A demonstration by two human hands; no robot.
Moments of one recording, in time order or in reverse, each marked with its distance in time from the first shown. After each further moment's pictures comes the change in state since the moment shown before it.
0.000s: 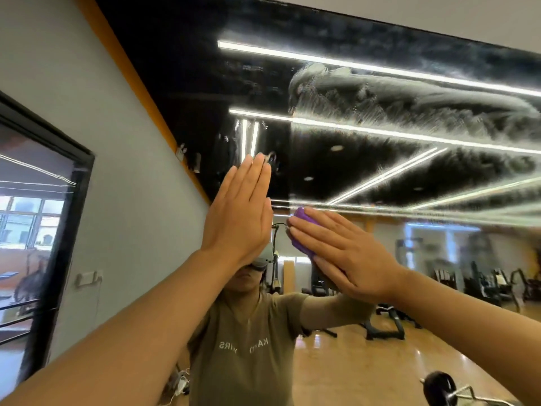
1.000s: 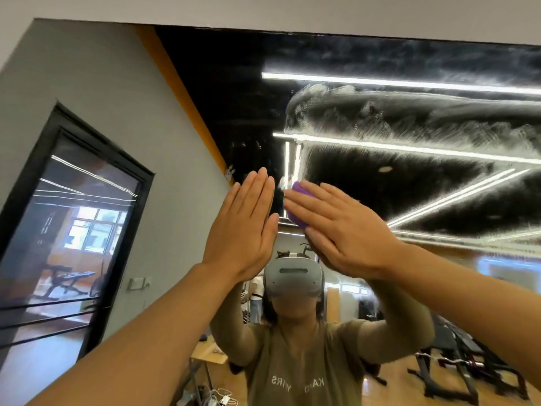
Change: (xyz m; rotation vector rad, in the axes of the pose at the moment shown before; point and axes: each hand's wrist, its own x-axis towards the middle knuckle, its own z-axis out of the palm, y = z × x) left_hand 0.010 0.030 0.011 0.114 -0.043 -0.081; right_hand 0.033 0.061 -0.020 -0.022 0.030 -0.034
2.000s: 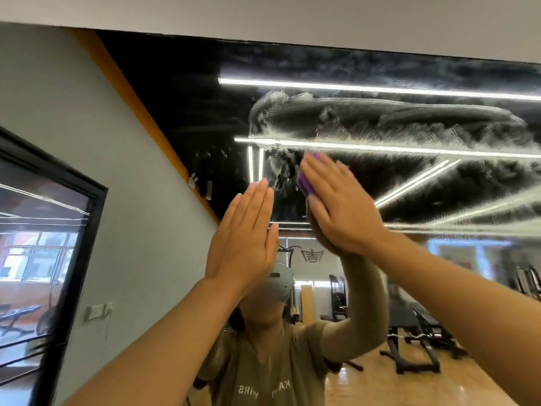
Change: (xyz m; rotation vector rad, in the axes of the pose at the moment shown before) left_hand 0.010 0.029 0.020 -0.088 0.063 0.110; right_hand -0.006 0.022 -0.010 0.020 0.208 0.440
